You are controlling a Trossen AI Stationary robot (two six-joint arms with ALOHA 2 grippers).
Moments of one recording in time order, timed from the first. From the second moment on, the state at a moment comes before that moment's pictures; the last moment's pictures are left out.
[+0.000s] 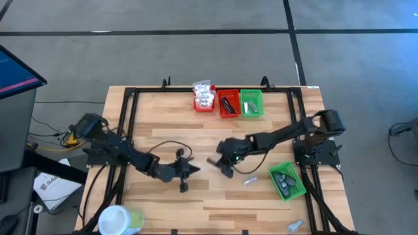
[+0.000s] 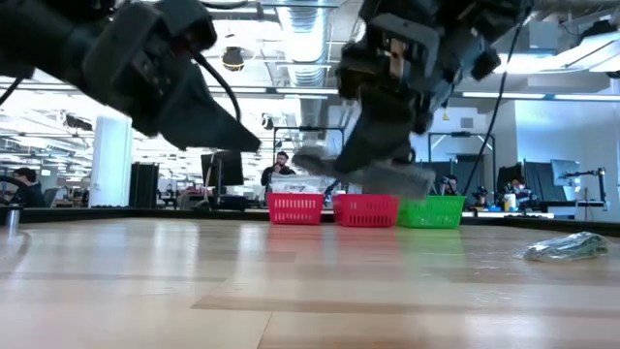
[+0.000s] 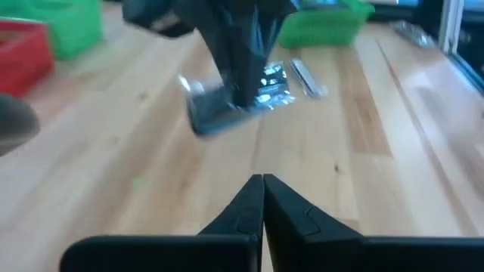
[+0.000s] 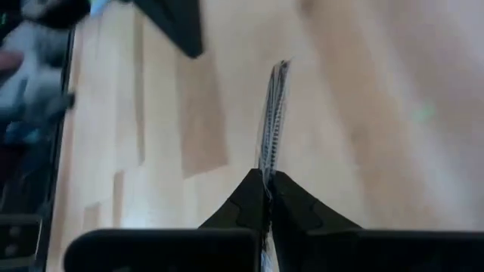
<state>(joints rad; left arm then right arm) -0.48 1.65 0.57 0.59 -0.59 -0.32 0.14 1.73 0.94 0.02 -0.14 0.52</state>
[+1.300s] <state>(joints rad) -0.48 1.45 0.44 0.60 -0.65 -0.27 -0.60 1.96 1.45 -0.60 0.08 0.22</state>
